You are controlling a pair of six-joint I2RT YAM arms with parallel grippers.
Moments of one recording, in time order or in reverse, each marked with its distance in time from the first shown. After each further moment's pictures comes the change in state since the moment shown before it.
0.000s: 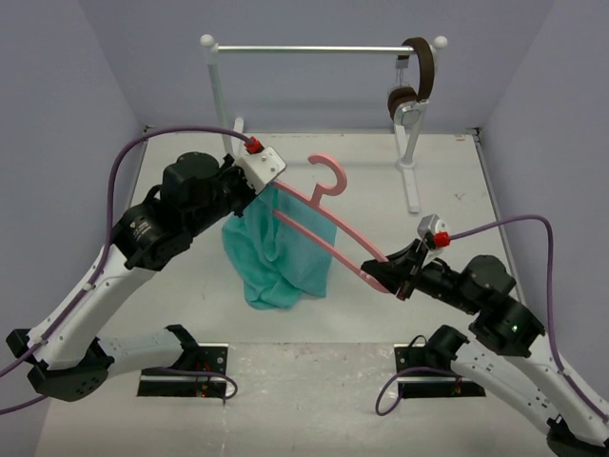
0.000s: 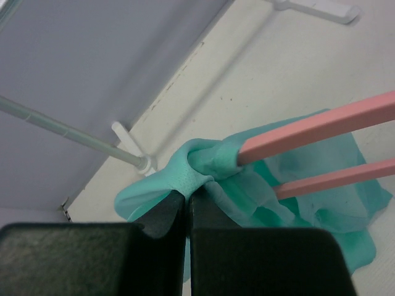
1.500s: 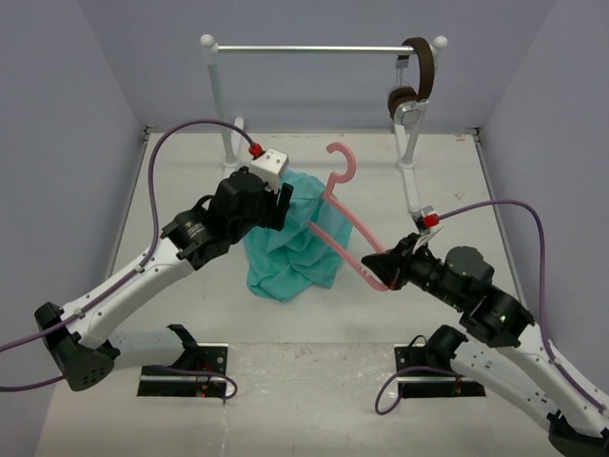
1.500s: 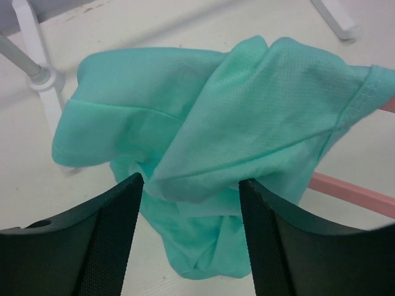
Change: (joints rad) left arm -0.027 0.067 -0.285 0.186 -0.174 -0.586; right arm 0.001 0.059 -0.002 -0.106 0.224 0.206
